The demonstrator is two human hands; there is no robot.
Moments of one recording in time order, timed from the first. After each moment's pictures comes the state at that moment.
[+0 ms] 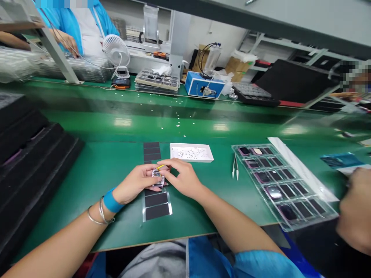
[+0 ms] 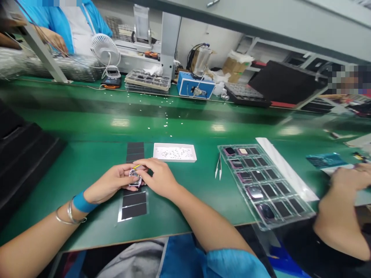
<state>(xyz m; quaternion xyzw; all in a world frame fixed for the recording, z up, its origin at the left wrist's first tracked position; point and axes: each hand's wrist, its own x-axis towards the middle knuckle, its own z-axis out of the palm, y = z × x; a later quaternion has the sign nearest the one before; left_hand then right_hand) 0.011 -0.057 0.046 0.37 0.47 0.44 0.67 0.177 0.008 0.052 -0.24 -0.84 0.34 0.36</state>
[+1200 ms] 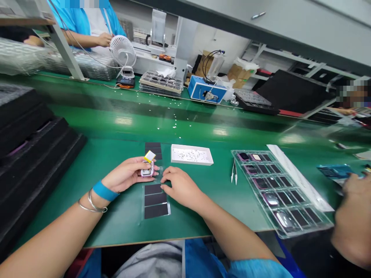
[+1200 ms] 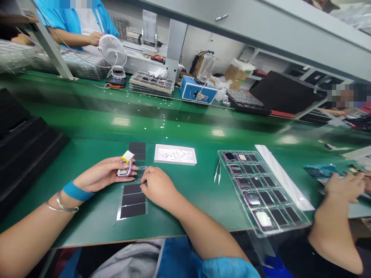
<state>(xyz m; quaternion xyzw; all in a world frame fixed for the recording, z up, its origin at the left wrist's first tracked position) -0.016 -0.050 0.060 0.24 0.48 0.47 0.70 0.176 -0.004 0.055 -0.32 -0.90 0.27 0.08</state>
